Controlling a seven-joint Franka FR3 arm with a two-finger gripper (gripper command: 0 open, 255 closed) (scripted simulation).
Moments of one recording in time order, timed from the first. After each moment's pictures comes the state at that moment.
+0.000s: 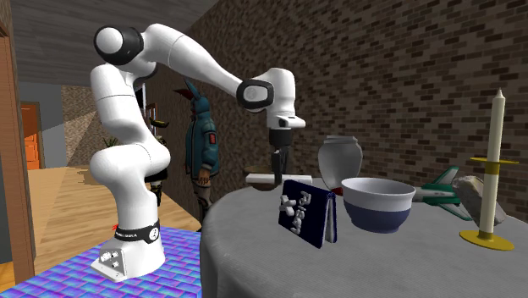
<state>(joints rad) 0.08 -0.30 0.27 -2.38 0.11 2.10 0.26</state>
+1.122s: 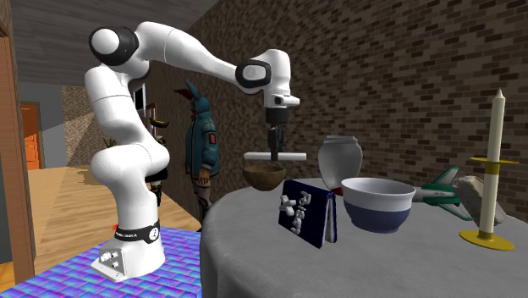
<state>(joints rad) 0.12 -0.37 0.32 -2.26 0.14 1.91 0.35</state>
